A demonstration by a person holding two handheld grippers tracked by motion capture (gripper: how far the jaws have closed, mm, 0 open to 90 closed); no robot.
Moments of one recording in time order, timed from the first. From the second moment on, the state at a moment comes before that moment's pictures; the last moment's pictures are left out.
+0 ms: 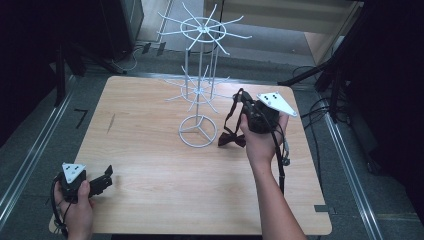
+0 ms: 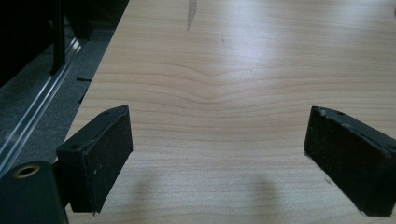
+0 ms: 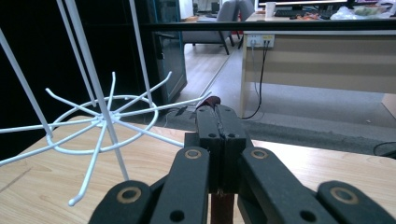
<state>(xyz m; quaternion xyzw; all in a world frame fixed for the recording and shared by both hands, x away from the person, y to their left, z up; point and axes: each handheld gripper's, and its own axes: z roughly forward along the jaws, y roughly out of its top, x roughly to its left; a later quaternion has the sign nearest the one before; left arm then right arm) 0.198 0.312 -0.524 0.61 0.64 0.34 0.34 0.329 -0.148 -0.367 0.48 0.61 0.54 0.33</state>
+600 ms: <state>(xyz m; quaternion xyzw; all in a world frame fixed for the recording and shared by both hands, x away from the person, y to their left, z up) 0.198 0.312 -0.524 0.61 0.64 0.33 0.33 0.339 -0.141 -0.362 0.48 0.62 0.53 0.33</state>
